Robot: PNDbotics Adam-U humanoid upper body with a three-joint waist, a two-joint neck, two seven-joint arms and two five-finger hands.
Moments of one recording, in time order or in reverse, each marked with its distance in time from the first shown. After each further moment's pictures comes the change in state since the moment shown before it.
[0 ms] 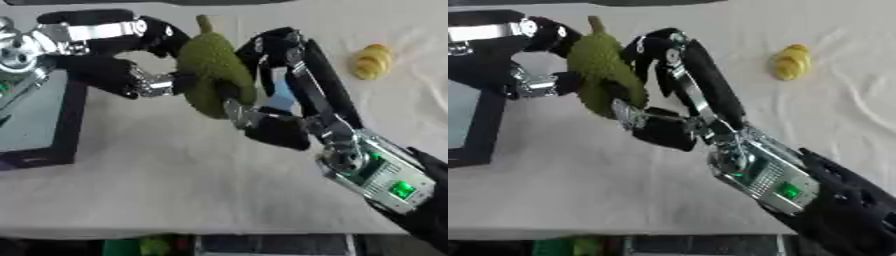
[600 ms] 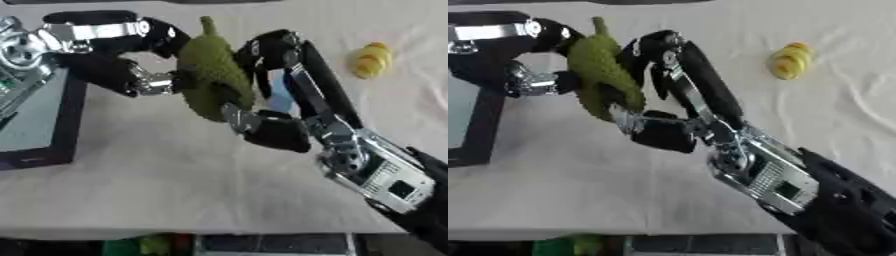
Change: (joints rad) left arm -0.016 -0.020 -0.006 0.038 0.008 -0.040 -0.034; right arm 0.000 0.000 0.000 0.000 -0.018 -0.031 0.019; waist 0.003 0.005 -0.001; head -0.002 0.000
